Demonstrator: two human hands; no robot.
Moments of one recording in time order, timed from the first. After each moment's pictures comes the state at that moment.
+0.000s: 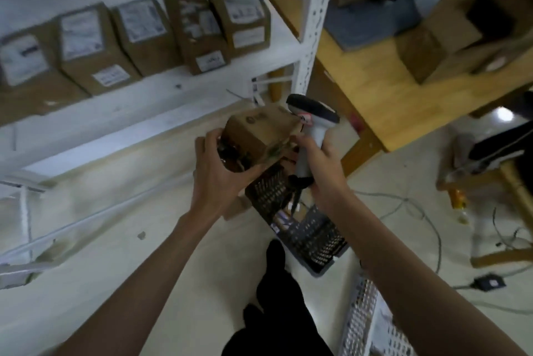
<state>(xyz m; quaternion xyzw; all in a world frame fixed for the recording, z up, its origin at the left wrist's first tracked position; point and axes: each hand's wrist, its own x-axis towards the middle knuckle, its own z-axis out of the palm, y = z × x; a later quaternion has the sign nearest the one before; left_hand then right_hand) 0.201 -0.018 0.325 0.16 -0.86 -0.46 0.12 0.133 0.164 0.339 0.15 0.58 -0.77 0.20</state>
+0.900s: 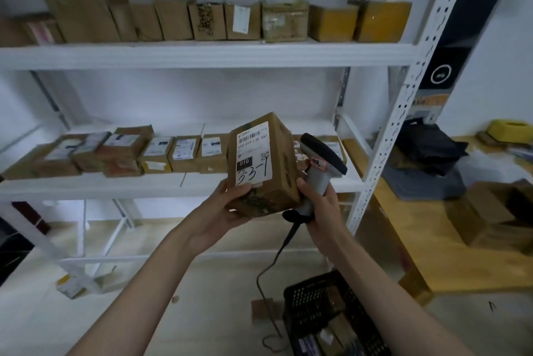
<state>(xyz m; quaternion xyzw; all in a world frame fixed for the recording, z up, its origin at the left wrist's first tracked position) 0.356 -0.084 0.534 0.19 -0.53 -0.82 0.08 0.219 0.092 0.520 -0.15 0.49 -0.82 0.26</state>
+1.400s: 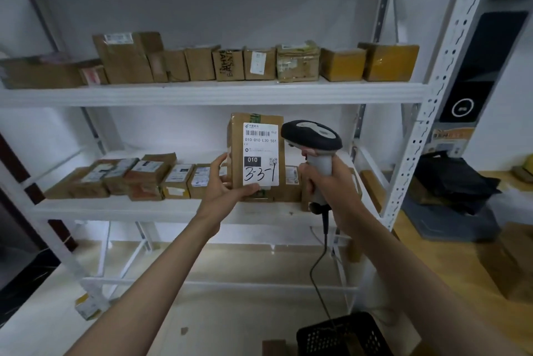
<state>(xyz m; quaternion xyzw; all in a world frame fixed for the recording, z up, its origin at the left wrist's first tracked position) 0.314 -0.107 0.585 0.28 -0.68 -0.60 0.32 0.178 0.081 0.620 -0.33 0.63 -0.69 0.16</state>
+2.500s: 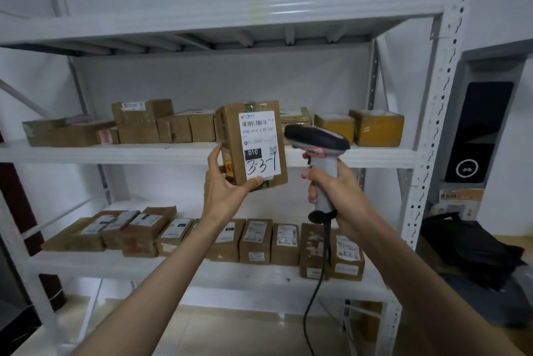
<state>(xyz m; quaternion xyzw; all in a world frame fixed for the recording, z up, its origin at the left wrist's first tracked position) 0.246 -0.099 0.698 0.25 -0.74 -0.41 0.48 0.119 0.085 0.720 -0.39 0.56 -0.71 0.18</state>
